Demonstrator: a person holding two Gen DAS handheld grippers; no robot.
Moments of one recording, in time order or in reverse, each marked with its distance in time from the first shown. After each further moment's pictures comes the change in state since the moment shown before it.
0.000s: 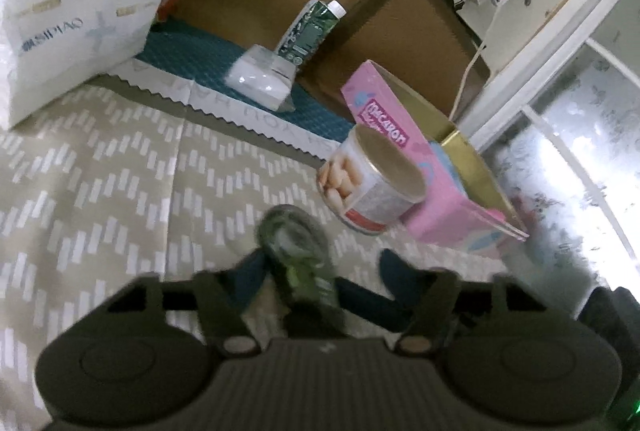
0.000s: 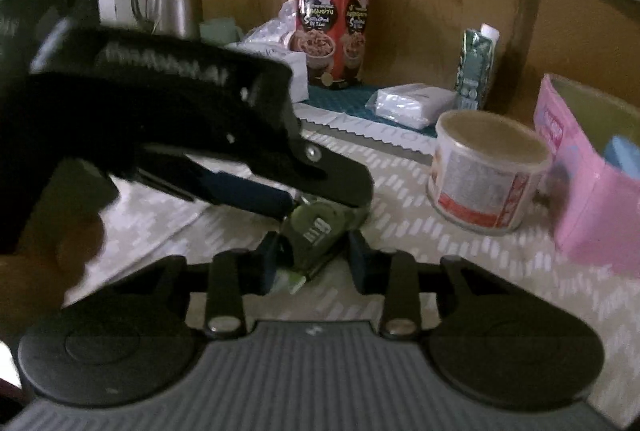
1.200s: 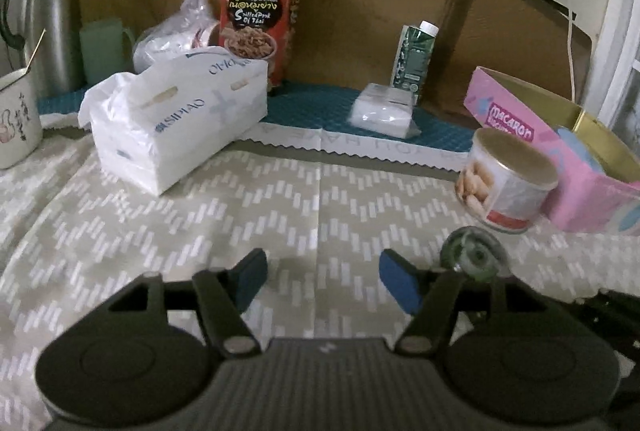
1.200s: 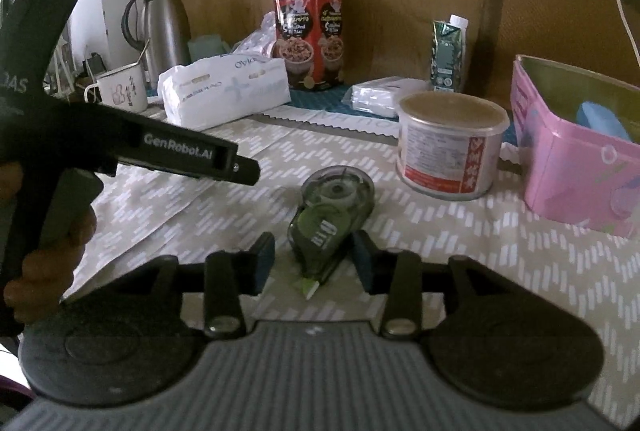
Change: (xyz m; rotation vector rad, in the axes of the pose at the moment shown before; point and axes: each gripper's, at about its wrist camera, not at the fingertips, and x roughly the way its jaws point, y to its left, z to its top) left arm -0.014 -0.019 -0.013 0.196 -0.122 0.519; right arm -0.015 -0.011 -0.014 0.026 -0.029 -0.031
